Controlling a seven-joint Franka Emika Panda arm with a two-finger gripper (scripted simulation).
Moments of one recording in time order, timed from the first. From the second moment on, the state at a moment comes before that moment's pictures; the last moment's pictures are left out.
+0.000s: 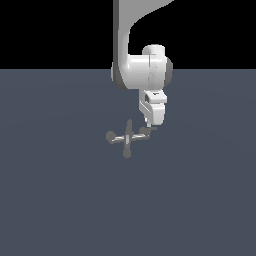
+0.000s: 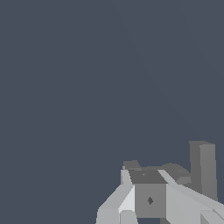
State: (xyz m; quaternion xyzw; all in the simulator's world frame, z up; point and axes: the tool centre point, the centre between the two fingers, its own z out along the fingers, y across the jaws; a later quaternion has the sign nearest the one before) arm 0.110 -0.088 0.064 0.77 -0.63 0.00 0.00
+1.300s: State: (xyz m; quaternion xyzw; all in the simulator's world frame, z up) arm 0.084 -0.116 0.061 0.77 -0.64 0.01 -0.01
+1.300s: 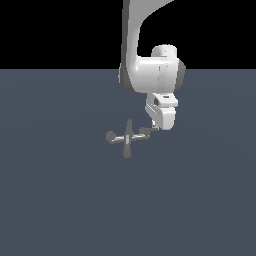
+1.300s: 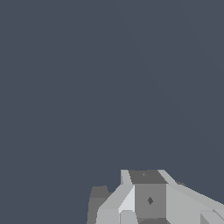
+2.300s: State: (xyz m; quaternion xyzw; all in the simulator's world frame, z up) arm 0.033 -0.117 0.061 0.76 -0.65 0.00 0.00
